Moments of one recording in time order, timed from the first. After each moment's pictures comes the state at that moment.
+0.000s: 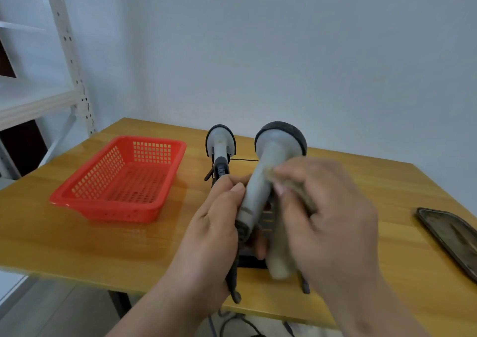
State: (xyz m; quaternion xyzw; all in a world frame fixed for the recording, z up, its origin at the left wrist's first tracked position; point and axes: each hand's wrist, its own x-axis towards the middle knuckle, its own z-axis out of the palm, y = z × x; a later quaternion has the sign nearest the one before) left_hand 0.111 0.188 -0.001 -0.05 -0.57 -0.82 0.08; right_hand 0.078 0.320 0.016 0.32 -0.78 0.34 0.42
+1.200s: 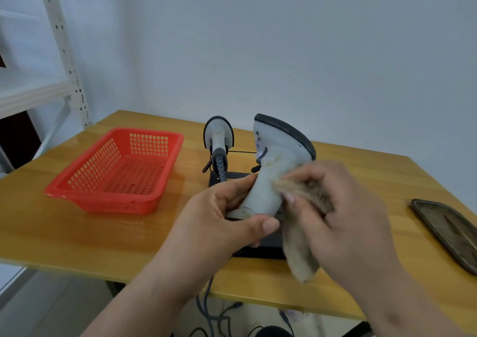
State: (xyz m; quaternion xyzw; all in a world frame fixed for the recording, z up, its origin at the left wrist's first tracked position) left_hand 0.114 0.172 -0.006 -0.07 -0.68 -0.73 0.03; right_hand 0.085 0.343 0.017 0.31 -0.84 0.30 0.33
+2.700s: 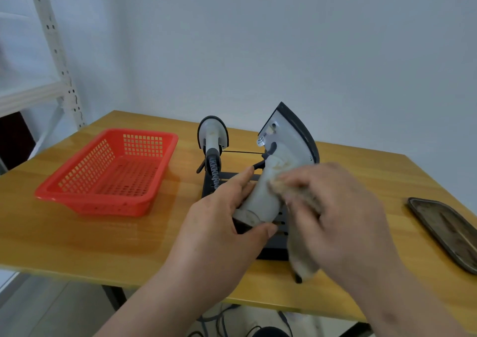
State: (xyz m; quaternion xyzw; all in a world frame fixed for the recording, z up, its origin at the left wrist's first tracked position) left_hand 0.118 0.191 -0.005 -0.04 -0.84 -0.52 0.16; right_hand 0.077 0.353 0.013 0.33 -0.84 0.22 0.36
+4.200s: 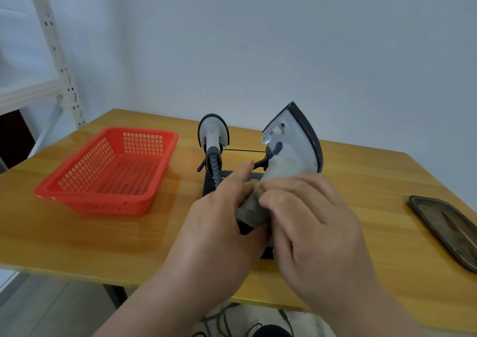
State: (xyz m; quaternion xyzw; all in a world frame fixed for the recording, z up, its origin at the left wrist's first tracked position) left_hand 0.117 0.192 -0.004 -0.06 -0.85 -0.50 0.16; right_hand 0.087 0.333 -0.003 0.39 -0.79 0.19 0.43
